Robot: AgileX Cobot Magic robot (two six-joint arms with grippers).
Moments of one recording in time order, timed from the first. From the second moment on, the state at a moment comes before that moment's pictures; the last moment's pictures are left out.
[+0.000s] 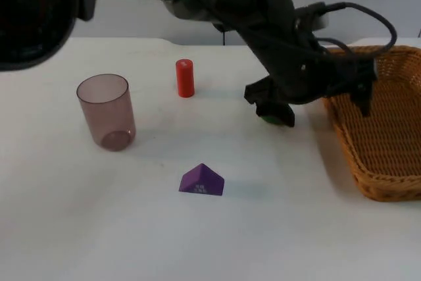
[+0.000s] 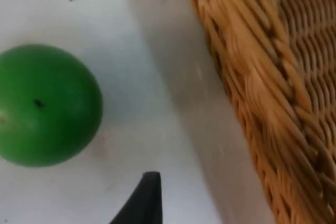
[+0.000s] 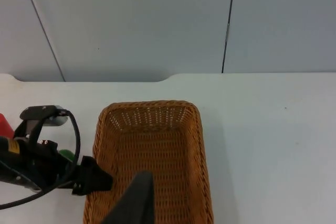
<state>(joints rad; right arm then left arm) 0.05 0.71 -1.15 -0.08 1.00 0.08 -0.67 2.47 -1.96 -0.48 0.64 -0.10</state>
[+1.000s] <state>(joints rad) 0.05 0.71 -1.15 -0.08 1.02 0.06 -0.75 2.61 -2.14 -0.40 0.65 -0.33</state>
